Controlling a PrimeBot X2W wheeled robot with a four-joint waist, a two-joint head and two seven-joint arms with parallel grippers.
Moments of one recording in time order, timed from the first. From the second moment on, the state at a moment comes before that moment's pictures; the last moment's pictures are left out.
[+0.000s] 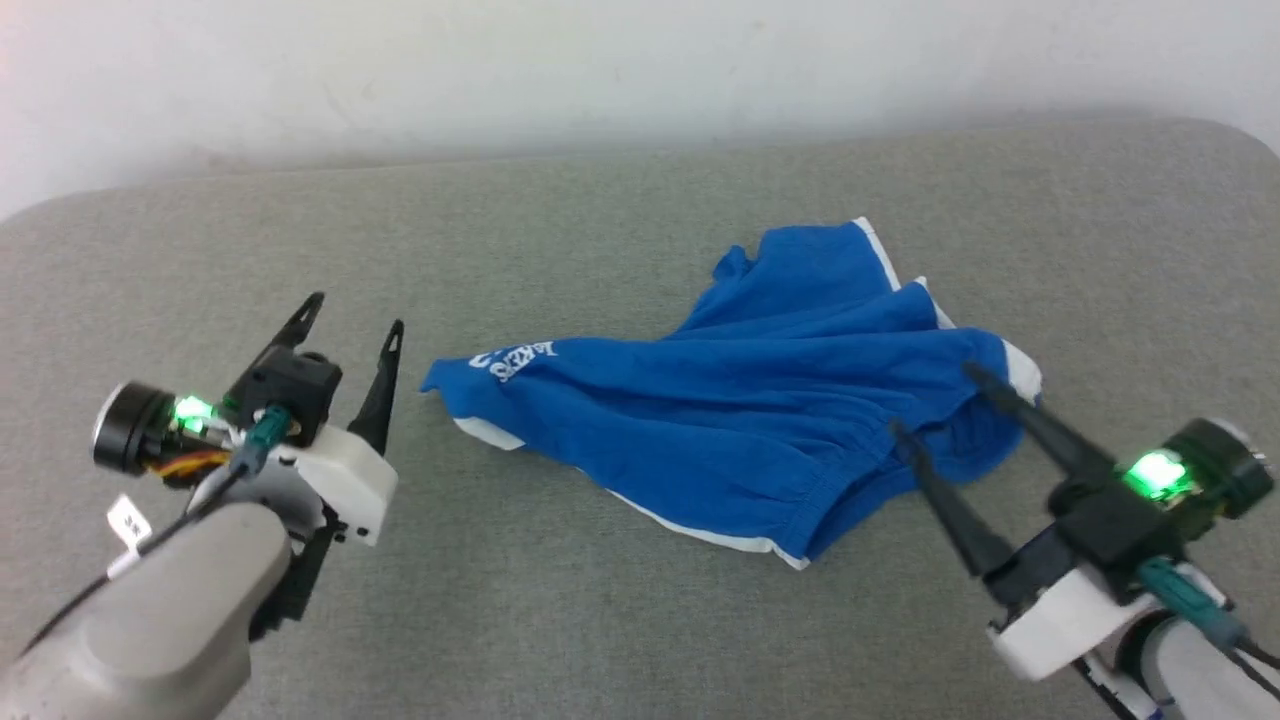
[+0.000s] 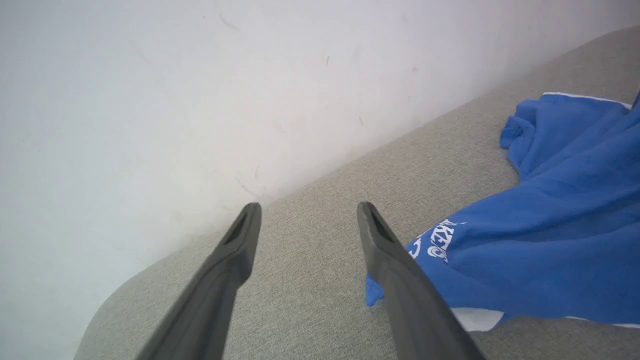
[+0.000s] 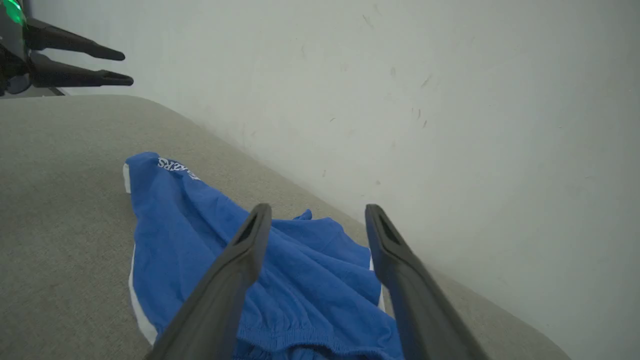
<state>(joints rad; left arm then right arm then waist) -0.68 0.71 -1.01 0.33 -0.69 0.34 -0.23 -0.13 -0.41 0.31 -0.08 0.08 0.13 -0.22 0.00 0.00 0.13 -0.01</state>
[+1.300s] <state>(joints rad) -0.27 0.44 -0.37 0.16 -0.23 0.27 -0.26 -0.41 -0.68 0.81 0.15 0.58 0.13 -0.02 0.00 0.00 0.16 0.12</state>
